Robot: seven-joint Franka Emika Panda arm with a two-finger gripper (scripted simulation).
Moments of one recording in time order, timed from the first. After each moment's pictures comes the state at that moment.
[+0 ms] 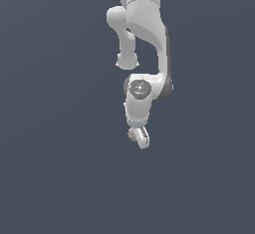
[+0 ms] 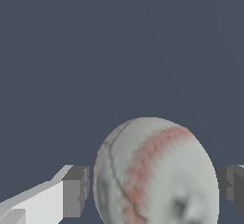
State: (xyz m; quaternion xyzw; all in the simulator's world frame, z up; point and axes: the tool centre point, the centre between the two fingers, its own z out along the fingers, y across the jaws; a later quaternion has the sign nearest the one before) arm 0.015 0.038 0.050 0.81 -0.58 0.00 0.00
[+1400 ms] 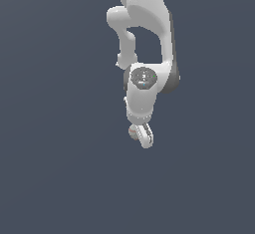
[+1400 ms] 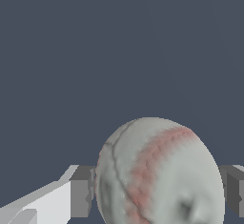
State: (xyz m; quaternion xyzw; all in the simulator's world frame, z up) arm 0.036 0.042 0.108 0.81 -0.58 0.00 0.00
